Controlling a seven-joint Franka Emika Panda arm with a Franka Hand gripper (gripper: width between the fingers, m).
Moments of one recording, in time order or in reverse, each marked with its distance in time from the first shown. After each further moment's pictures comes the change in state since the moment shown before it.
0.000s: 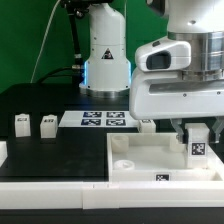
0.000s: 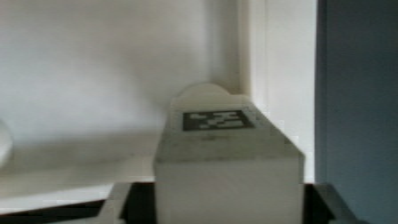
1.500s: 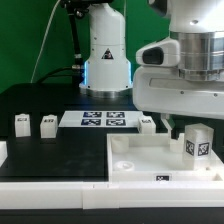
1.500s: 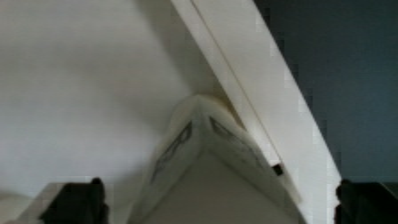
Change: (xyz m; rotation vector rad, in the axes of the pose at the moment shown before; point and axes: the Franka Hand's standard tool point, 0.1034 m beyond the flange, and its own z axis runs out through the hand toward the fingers) arm -0.002 -0.005 0.000 -0.014 0.011 0.120
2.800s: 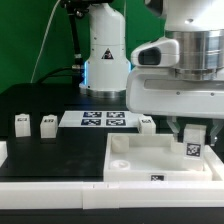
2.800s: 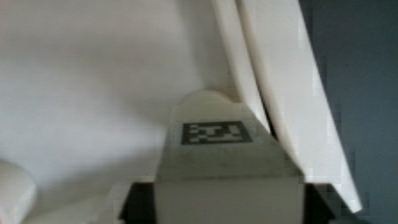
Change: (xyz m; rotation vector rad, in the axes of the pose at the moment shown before) arm 0.006 0.016 0.000 -0.001 0.019 0.235
